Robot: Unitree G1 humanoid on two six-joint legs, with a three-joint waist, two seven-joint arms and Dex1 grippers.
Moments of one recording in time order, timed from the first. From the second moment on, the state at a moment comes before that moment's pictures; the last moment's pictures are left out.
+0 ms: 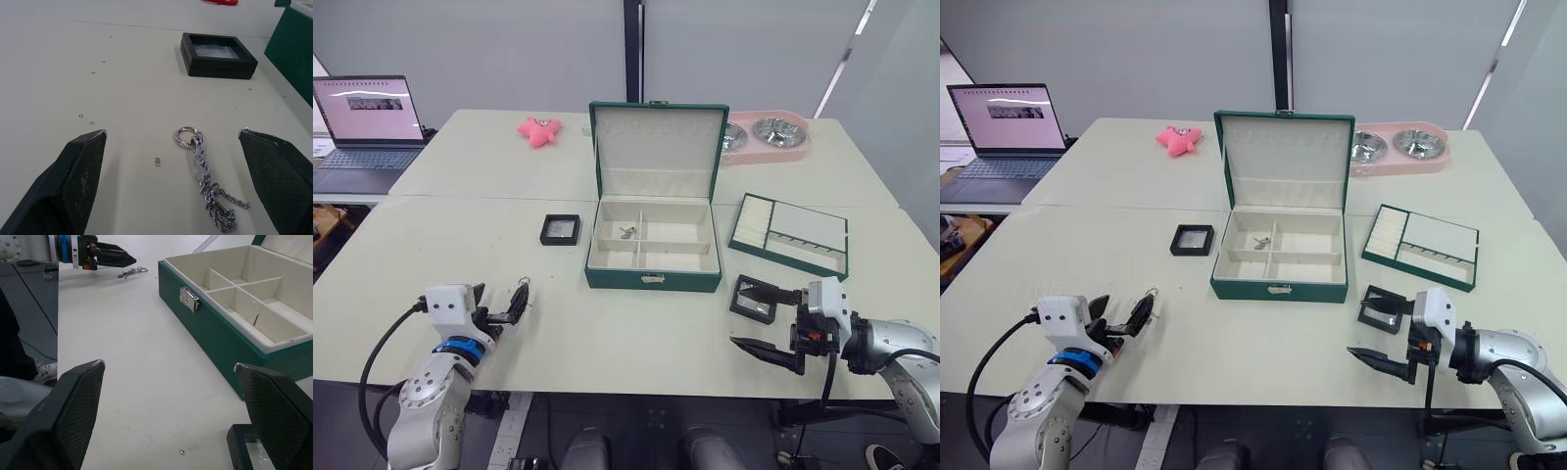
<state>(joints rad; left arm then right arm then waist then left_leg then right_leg) 0.09 0.32 0.36 -0.17 -0.35 0.27 -0.34 0.02 -0.74 -0.10 -0.29 0.51 0.22 1.11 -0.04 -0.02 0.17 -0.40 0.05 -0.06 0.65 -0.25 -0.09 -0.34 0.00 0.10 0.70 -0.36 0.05</state>
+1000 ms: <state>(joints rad) 0.06 0.36 0.28 -0.11 -0.27 0.34 -0.34 -0.03 -0.73 -0.10 -0.28 0.51 0.25 1.09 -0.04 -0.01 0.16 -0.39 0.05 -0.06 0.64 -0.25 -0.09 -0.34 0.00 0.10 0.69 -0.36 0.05</state>
